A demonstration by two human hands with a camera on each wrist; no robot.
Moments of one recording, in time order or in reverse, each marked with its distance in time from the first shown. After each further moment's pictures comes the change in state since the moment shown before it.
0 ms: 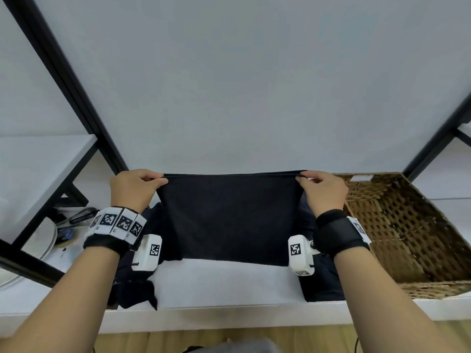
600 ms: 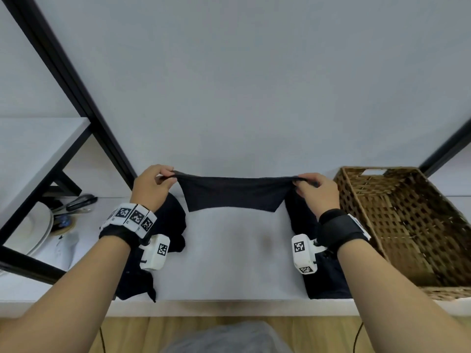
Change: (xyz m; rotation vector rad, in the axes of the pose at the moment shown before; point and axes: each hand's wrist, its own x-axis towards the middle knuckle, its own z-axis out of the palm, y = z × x) left_hand -0.001 -0.034 0.045 -0.128 -0.181 -0.013; right_hand 0.012 0.055 0.045 0.240 -0.227 0.249
